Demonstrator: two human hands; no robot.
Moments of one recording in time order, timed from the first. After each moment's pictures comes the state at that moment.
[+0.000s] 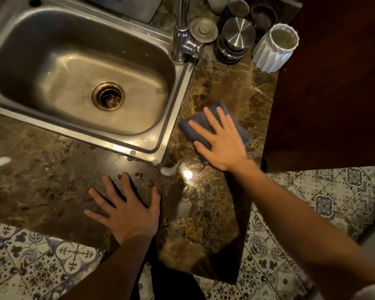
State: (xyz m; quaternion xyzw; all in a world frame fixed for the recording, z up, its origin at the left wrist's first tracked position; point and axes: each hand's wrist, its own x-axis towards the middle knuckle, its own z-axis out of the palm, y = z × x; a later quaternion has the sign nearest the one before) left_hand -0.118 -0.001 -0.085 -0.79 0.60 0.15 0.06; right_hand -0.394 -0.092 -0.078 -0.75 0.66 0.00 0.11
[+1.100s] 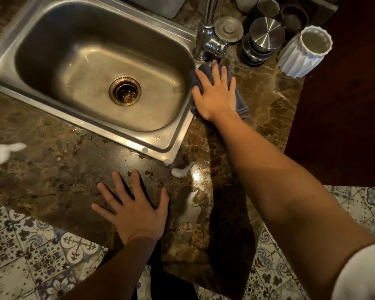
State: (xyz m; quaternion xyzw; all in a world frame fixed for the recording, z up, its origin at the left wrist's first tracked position) left_hand -0.119 -0.001 -0.088 -0.79 0.60 0.12 0.05; right_hand -0.350 -0.236 -0.072 -0.63 0.76 0.01 0.16
